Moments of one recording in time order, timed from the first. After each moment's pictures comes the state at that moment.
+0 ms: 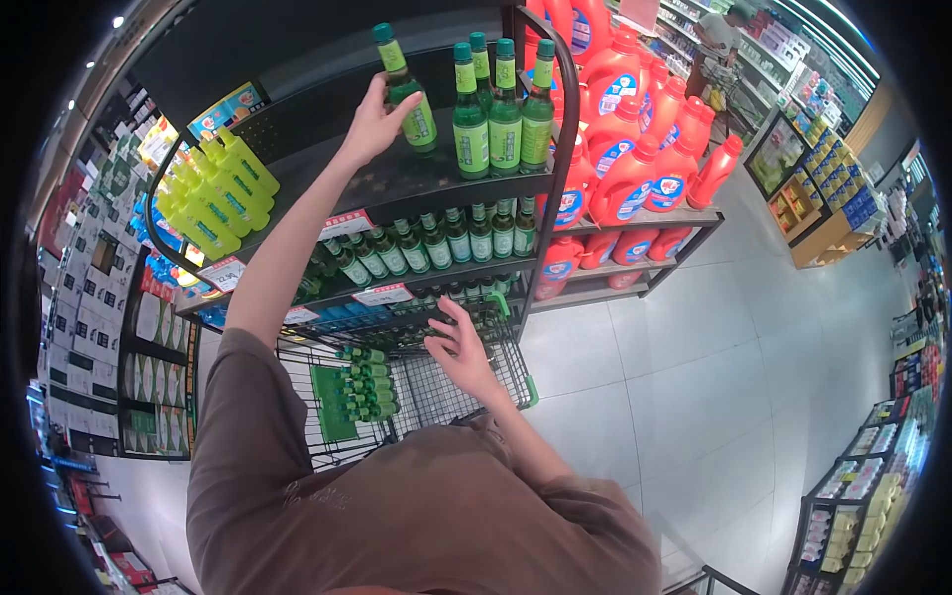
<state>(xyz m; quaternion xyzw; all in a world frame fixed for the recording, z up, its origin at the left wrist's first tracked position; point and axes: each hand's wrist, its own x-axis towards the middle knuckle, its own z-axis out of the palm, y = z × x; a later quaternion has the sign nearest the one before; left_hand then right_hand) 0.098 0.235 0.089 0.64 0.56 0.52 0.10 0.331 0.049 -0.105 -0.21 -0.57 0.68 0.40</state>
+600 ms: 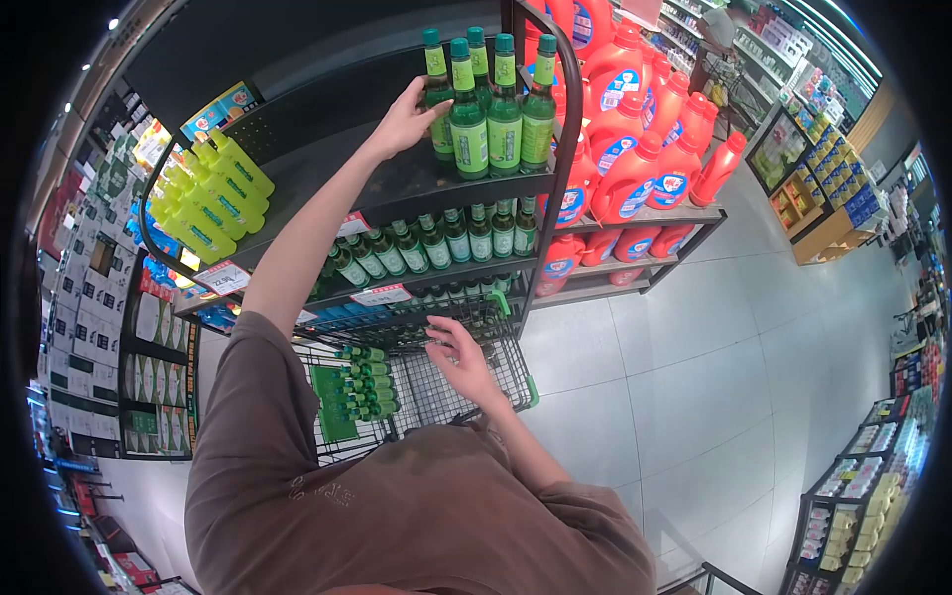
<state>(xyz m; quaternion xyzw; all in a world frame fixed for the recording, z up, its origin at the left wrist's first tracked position) 0.104 0.287 0.056 0.68 0.54 0.45 0.21 0.330 0.049 -0.119 -0.22 -0.56 0.70 0.38</state>
